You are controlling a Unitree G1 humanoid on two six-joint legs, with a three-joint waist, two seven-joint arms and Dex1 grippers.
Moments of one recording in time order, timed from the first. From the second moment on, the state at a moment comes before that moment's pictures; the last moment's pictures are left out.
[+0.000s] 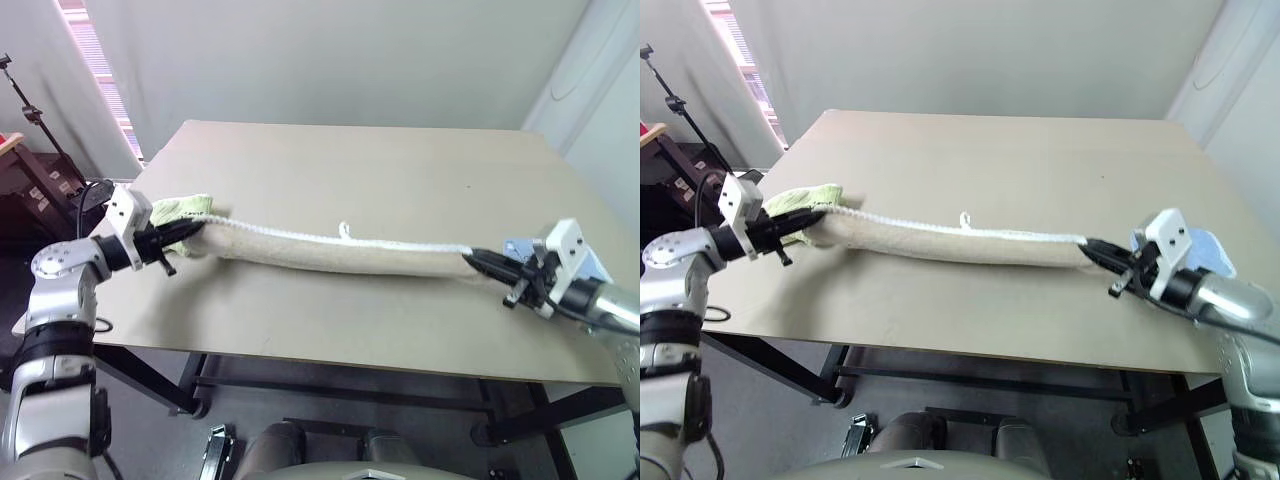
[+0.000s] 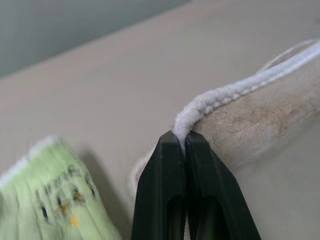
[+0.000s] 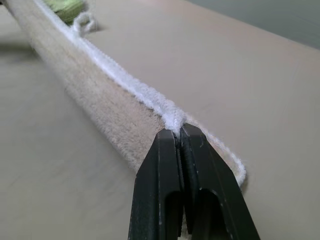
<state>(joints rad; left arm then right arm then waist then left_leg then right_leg) -0.43 0.71 0.24 0.48 -0.31 0.09 -1.15 0.09 -0.78 -0.37 -0.31 0.55 0.46 0.89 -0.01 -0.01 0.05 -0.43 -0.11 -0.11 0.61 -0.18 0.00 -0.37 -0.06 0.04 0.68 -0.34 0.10</state>
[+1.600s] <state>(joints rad) -0.57 0.62 0.17 0.93 -0.25 -0.04 -1.07 -0.24 -0.60 -0.08 0.19 0.32 0.37 0.81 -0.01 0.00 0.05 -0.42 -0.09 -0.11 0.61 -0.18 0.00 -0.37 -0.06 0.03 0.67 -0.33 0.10</state>
